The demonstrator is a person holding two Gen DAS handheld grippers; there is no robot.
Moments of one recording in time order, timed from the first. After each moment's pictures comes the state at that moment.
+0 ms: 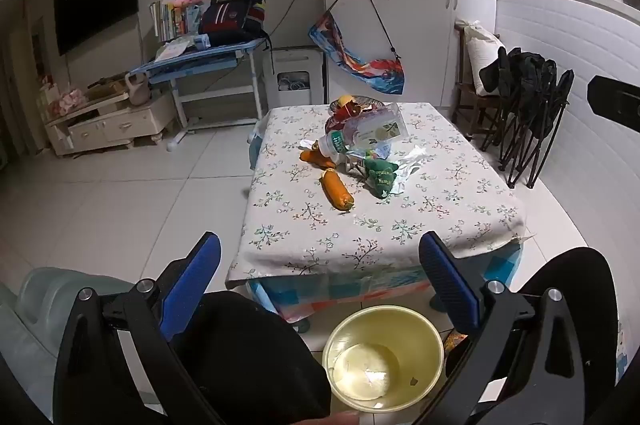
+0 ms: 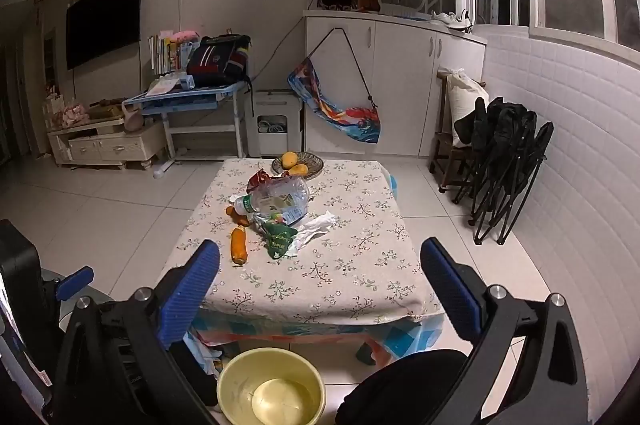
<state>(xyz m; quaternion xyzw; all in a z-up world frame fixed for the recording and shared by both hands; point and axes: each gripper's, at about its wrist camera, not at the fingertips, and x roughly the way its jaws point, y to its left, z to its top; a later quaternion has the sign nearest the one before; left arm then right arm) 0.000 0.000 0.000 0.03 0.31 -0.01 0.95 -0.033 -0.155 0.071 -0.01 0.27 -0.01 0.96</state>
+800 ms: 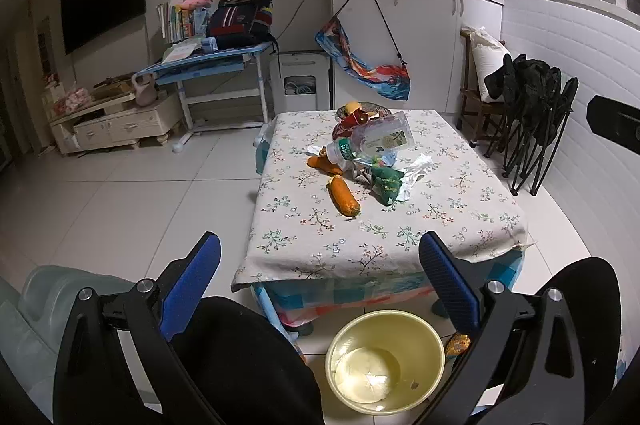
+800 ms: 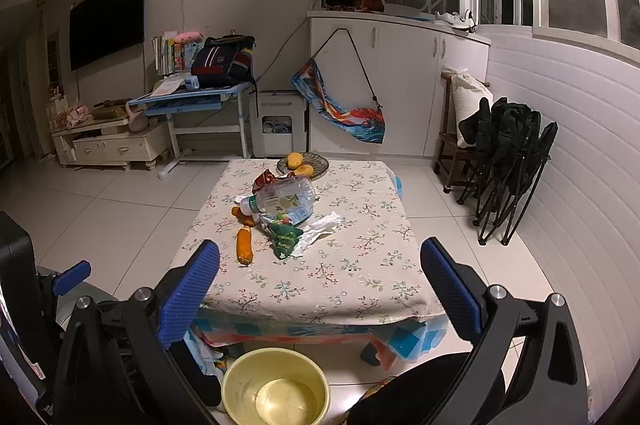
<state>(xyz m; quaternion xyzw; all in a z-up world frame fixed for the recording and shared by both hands) 0.000 0.005 0.010 0.02 0.30 0.00 0.95 -0.031 -0.150 0.069 -0.01 0.27 -0.01 0.96</state>
